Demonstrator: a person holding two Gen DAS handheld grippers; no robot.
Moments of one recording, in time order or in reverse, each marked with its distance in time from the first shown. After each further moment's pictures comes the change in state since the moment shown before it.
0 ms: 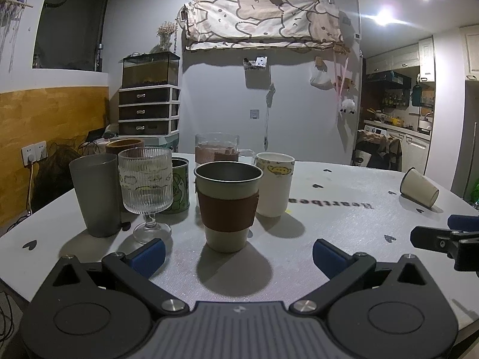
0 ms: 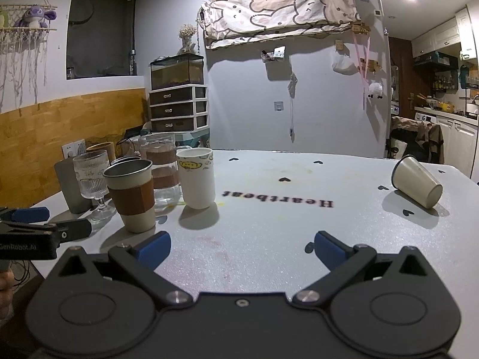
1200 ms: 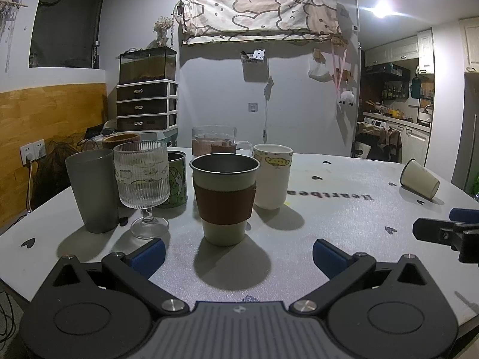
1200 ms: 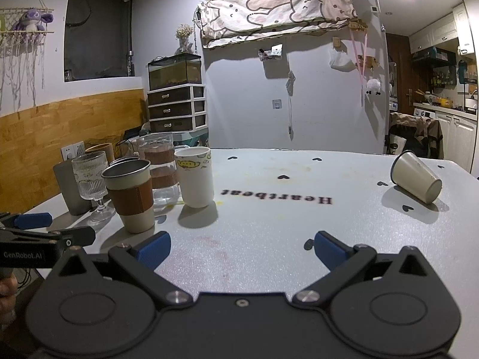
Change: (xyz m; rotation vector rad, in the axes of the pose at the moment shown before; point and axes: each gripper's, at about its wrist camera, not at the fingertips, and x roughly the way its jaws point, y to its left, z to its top) left arm 0.004 -0.004 -0.002 0.014 0.027 0.003; right arm 0.000 0.000 0.000 0.007 0.002 0.000
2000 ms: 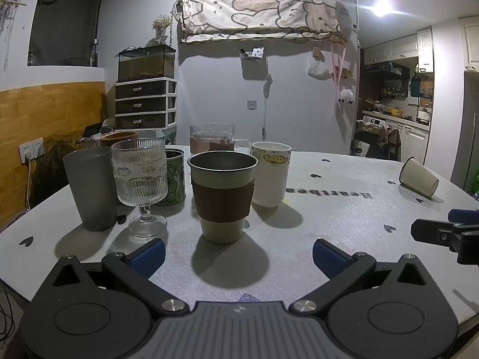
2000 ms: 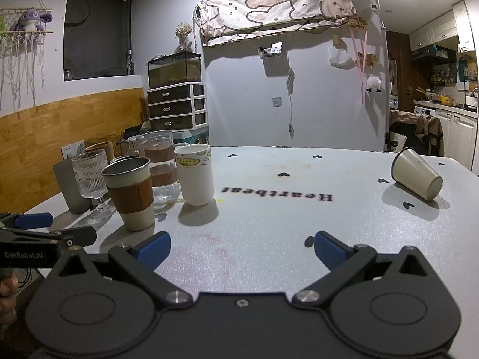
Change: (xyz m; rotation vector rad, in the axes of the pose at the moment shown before) left arm 0.003 -0.002 -0.002 0.001 0.005 -0.004; right arm 0.000 0.002 -0.002 0.005 0.006 -0.003
